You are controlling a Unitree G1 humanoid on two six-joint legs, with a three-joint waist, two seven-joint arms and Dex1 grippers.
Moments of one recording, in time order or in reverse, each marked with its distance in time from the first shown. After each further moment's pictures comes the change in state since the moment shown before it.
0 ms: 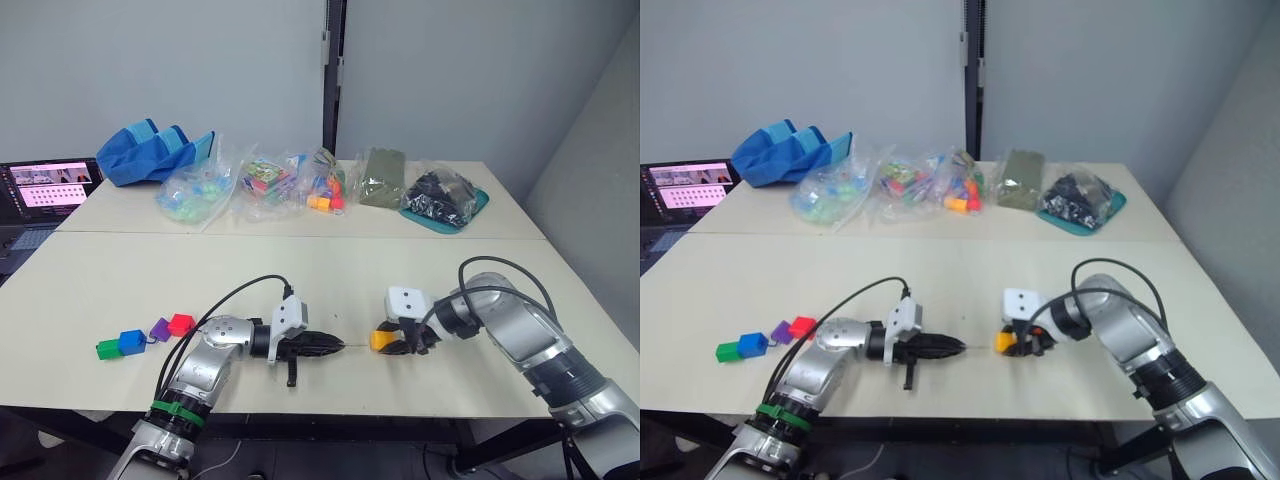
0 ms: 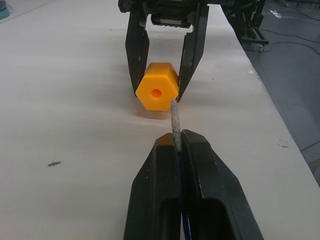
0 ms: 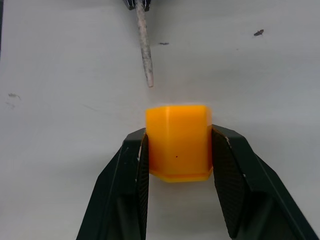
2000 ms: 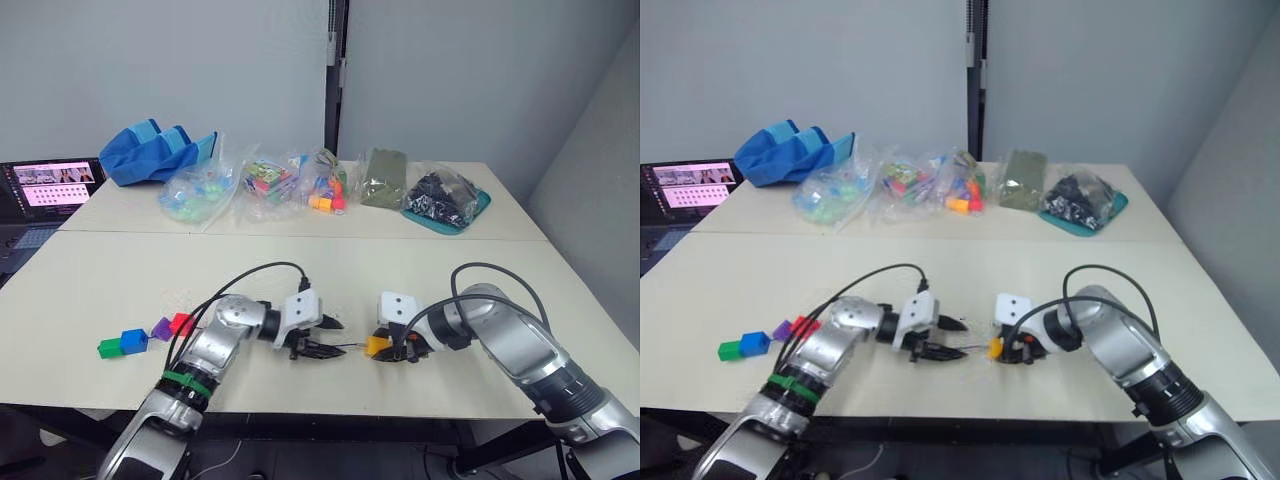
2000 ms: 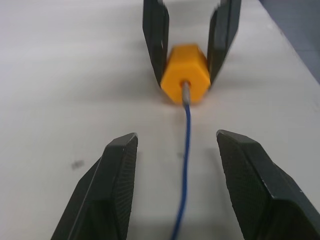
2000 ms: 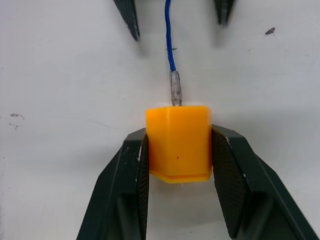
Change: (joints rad) left arm -0.127 0.033 -0.091 0.113 0.126 -0.043 -0.015; right arm 0.053 0.012 0.009 -0.113 -0.014 0.089 -0.074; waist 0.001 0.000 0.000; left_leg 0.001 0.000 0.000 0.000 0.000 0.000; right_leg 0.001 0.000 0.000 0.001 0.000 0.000
